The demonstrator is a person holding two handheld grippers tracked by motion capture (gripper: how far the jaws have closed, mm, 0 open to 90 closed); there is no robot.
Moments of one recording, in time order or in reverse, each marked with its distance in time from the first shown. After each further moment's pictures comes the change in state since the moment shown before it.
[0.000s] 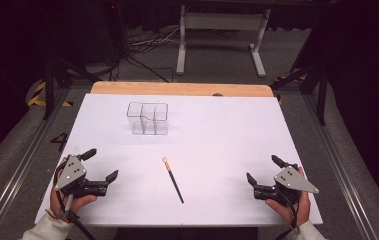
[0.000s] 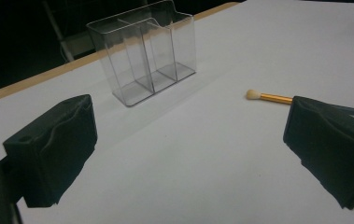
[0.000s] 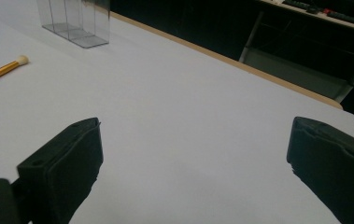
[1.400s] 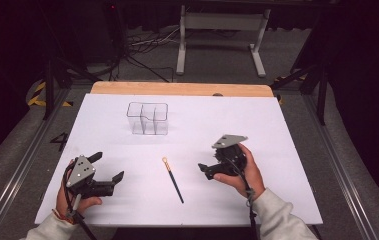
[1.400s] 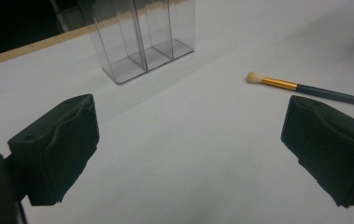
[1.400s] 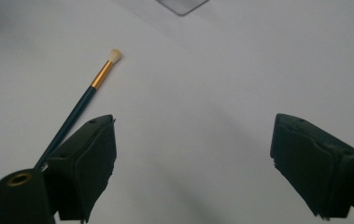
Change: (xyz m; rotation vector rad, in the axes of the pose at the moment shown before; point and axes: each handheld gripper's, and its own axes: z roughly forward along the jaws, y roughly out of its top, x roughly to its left) left arm -0.008 -0.005 0.013 0.085 0.013 -0.059; right arm 0.071 0.099 0.109 0.434 0.318 0.016
